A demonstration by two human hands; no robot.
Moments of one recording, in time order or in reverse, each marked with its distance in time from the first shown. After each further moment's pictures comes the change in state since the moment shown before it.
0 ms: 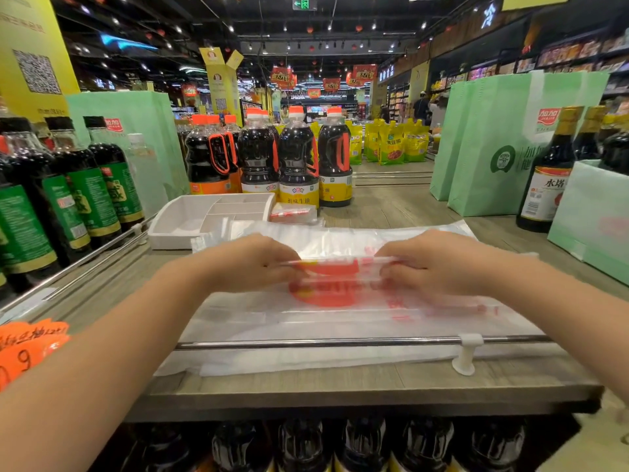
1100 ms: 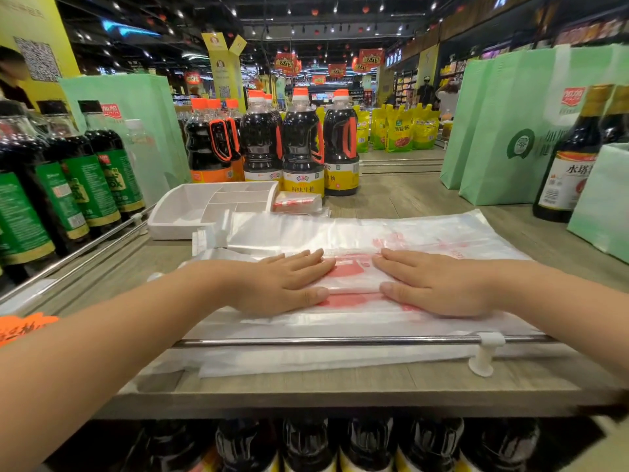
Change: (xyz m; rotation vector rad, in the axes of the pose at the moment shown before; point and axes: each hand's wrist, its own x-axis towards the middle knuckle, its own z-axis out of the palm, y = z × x) left_hand 0.016 -0.003 0.034 0.143 -0.381 0.045; right_hand 0.006 0.002 0.027 0.031 -0.418 0.064
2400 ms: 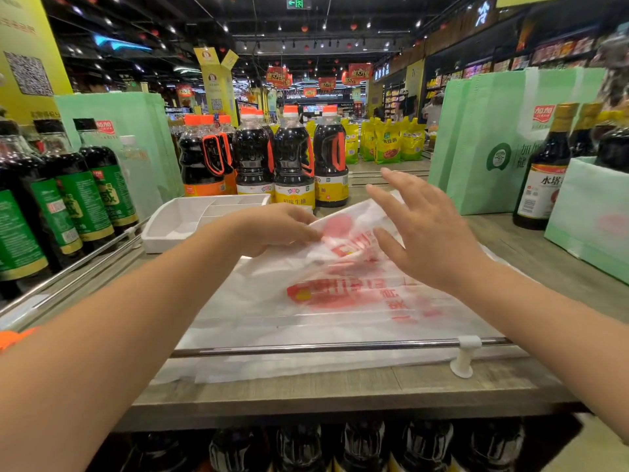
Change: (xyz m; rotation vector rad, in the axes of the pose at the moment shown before) left_hand 0.027 0.007 -0.070 -0.877 0.330 -0.194; right_hand 0.013 -0.002 -0.016 -0.296 1.064 0.027
